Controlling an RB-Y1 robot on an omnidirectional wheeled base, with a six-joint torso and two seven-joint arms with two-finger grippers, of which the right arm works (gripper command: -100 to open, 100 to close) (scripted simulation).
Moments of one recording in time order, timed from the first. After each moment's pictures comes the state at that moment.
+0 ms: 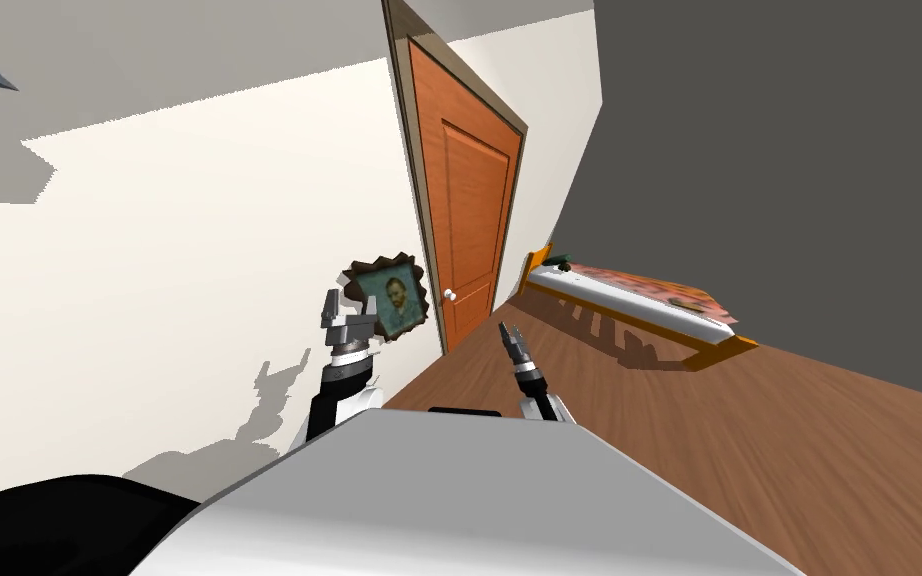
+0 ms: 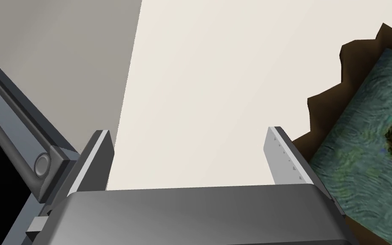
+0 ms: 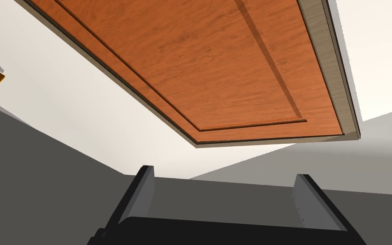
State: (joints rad) arm 0.27 -0.10 0.11 -1.54 0.25 -0.69 0.56
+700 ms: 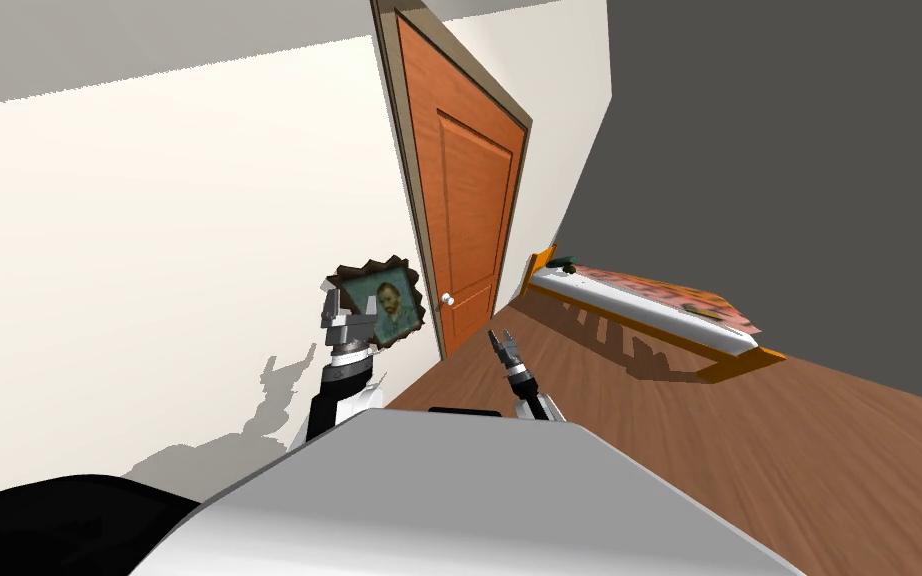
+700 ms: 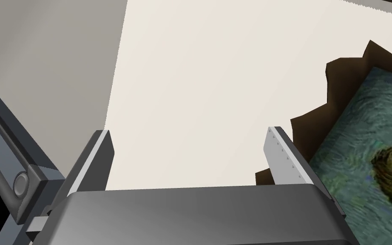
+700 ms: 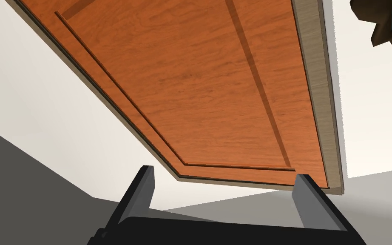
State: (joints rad) arm 0.22 -0.09 0.14 -1.39 0.33 -0.72 0.70
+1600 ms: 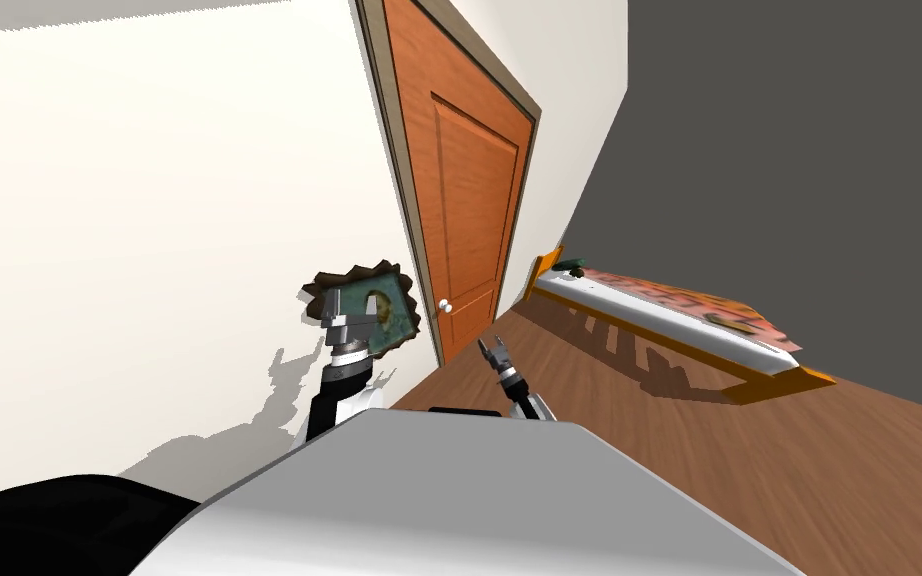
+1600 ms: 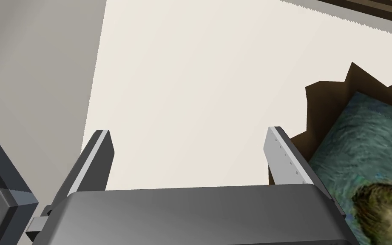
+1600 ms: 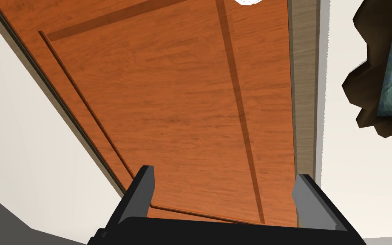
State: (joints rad) arm 0.14 -0.08 0.17 -1.19 0.42 -0.76 0.86
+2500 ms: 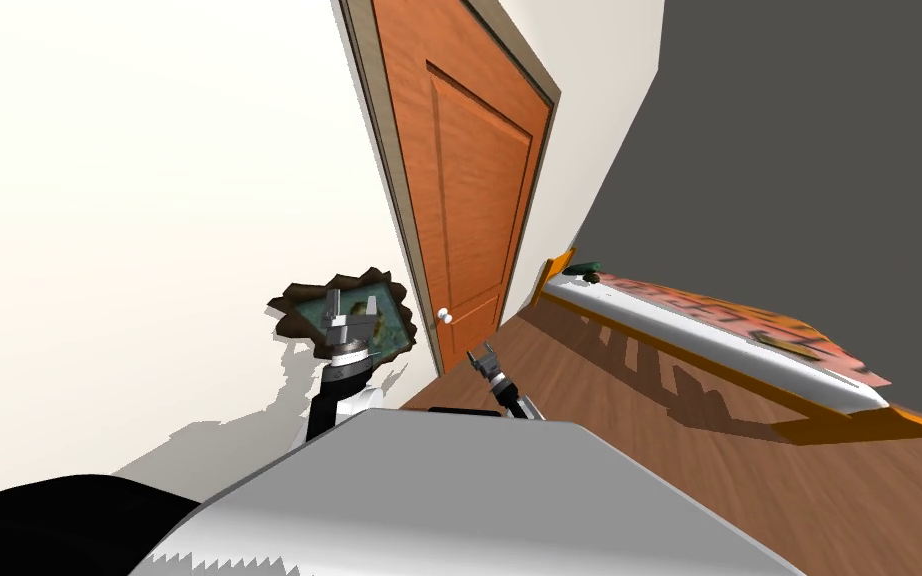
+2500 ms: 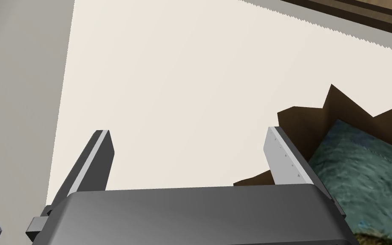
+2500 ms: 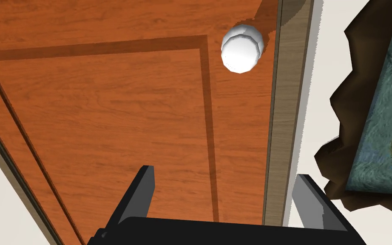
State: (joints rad) arm 0.08 -0.04 0.20 -1.00 0.52 -0.80 1.03
